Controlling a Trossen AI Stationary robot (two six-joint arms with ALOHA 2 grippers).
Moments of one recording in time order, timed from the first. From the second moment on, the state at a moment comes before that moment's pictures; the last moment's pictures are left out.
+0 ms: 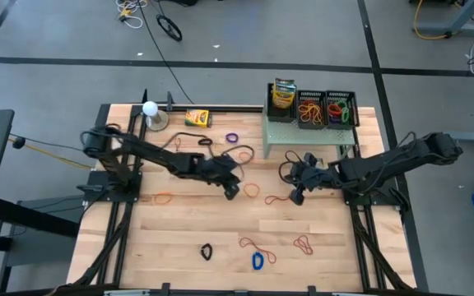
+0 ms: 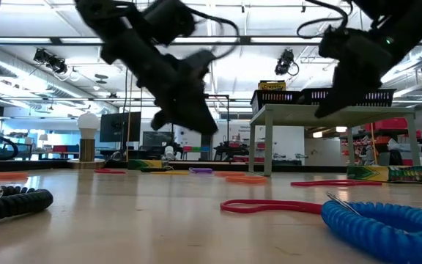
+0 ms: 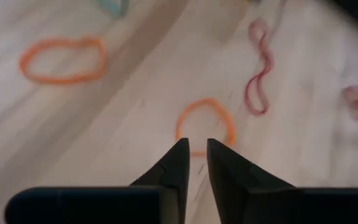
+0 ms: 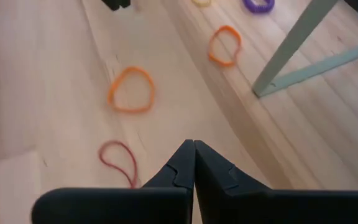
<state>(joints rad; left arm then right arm) -0.03 1.71 0.91 0.07 -0.17 -0.57 0.19 1.10 0.57 -0.32 0.39 0.42</state>
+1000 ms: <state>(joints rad) 0.02 1.96 1.20 -0.26 -0.17 -0.37 0.19 1.10 0.52 -0.08 0.39 0.48</state>
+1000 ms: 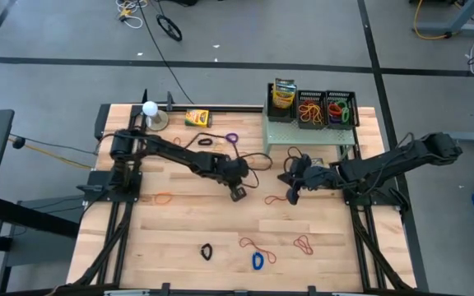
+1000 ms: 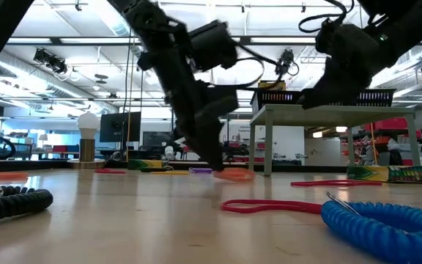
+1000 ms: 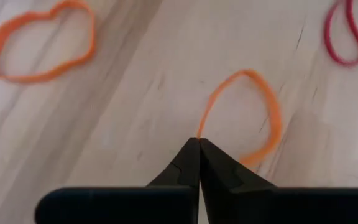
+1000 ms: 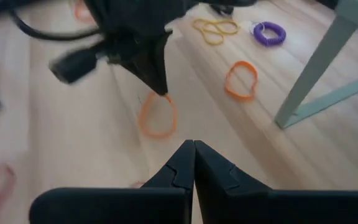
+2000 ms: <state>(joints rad) 0.04 1.74 0.63 0.74 -0.13 -0.60 0.06 1.69 0.54 0.76 0.19 0.95</state>
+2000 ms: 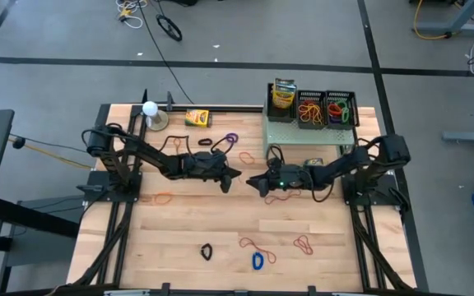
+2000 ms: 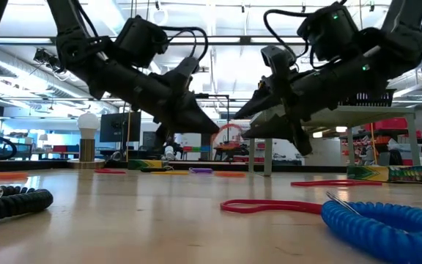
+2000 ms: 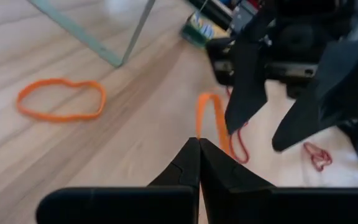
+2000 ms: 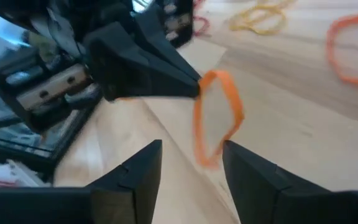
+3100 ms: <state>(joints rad) 0.04 1.74 0.63 0.80 -0.12 -0.63 0.06 1.69 0.54 0.72 0.26 0.95</state>
